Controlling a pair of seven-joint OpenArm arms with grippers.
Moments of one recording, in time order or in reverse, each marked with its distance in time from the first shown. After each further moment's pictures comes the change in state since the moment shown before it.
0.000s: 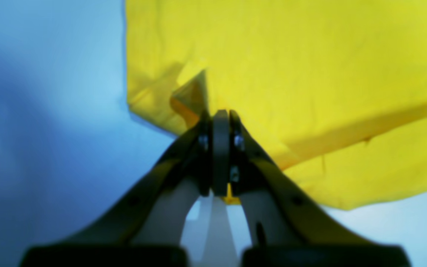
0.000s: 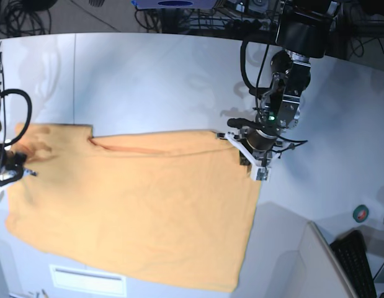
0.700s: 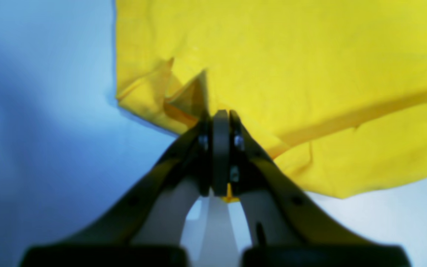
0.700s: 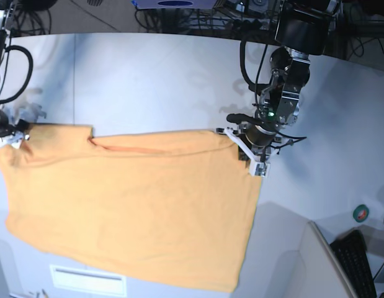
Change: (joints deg) left arm 0.7 -0.1 0.0 -0.2 0.0 0.0 0.1; right arm -18.3 -2.3 18.5 12.9 0.0 7.6 0.2
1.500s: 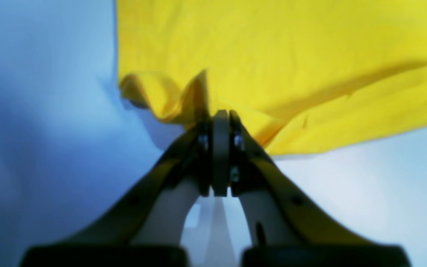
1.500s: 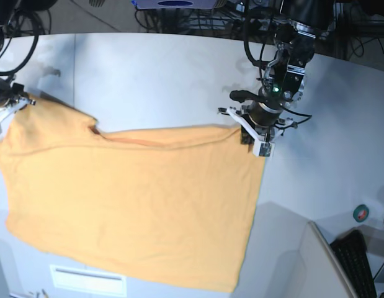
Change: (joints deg) left arm 10.1 -1.7 -1.4 11.3 0.0 -0.1 0.2; right arm -17.7 -6.7 11.9 29.4 -0.1 8.9 -19.3
